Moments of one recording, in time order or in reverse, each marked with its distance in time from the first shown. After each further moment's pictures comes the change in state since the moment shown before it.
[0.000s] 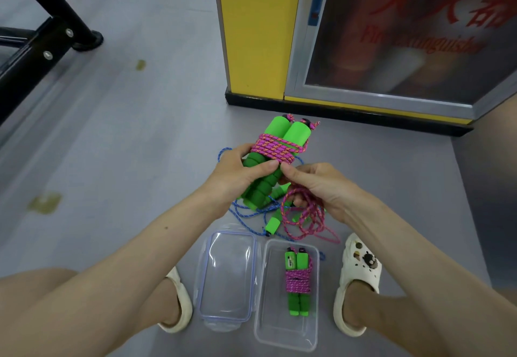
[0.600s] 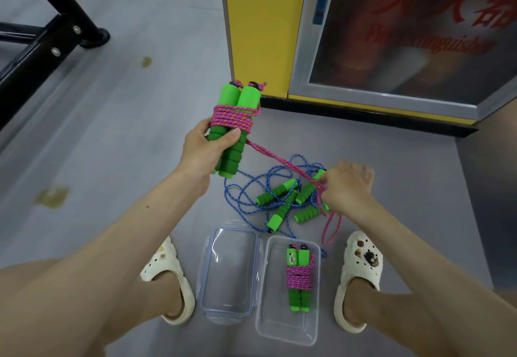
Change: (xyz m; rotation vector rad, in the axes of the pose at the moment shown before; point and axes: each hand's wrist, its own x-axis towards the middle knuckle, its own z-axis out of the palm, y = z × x) left_hand 0.008 0.013 -0.038 -0.163 0.323 0.043; right_hand 0.007 0.017 -0.023 -1.333 0.397 0.056
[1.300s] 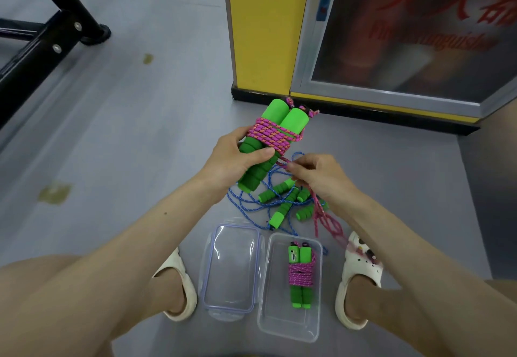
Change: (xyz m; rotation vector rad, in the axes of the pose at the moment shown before) left_hand -0.016 -0.008 0.016 0.207 -0.263 0.049; right_hand -0.008 -0.032 -0.004 1.081 -0.081 -0.142
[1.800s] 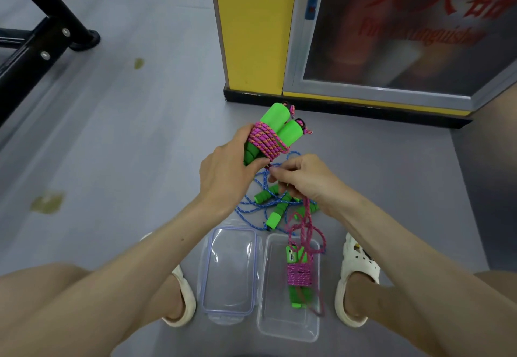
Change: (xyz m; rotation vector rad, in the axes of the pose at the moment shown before) left_hand -0.005 -0.009 0.017 0.846 0.290 0.343; right_hand -0.005 -0.010 0.003 0.055 -0.157 0.026
